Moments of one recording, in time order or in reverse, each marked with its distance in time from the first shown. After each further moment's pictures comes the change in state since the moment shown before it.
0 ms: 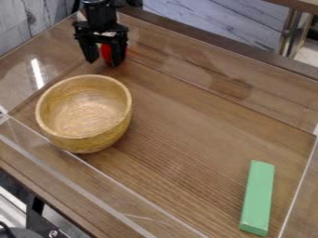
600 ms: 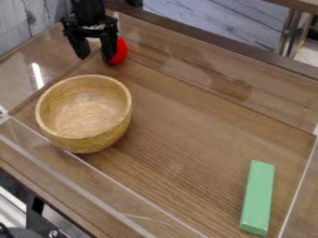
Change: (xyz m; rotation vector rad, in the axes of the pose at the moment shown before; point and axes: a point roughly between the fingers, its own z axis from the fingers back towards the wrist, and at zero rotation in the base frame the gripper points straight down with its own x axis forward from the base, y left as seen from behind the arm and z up) arm -0.015 0.004 0.015 -0.067 -0.001 0.040
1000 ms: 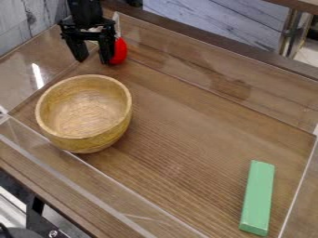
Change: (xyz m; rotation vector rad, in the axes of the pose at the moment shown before) arm -0.002 0.000 -0.002 -0.009 0.004 -0.002
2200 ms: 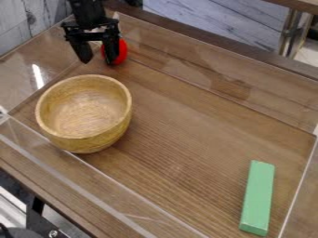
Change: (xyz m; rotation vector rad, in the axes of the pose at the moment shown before) arm 0.003 -0.025 -0.004 -0.051 0.012 -0.018
